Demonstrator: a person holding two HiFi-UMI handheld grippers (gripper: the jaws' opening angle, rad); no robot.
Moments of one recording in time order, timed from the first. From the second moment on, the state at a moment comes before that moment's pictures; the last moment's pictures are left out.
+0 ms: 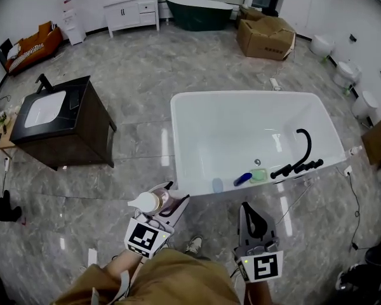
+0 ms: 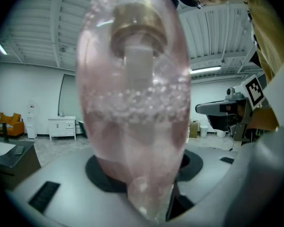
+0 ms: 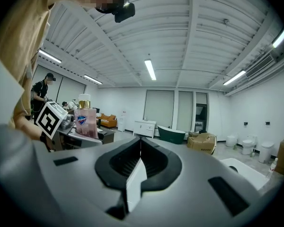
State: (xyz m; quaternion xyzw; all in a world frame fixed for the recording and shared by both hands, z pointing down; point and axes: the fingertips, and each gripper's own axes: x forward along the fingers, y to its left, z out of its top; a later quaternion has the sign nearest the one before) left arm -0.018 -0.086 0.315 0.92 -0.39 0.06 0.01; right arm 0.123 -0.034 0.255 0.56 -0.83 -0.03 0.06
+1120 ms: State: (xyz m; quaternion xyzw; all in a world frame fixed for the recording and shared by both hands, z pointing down) left arm 0.014 -0.172 0.465 0.90 -0.41 0.12 0.00; right arm 0.133 -0.113 0.414 0.53 -0.83 0.00 0.17
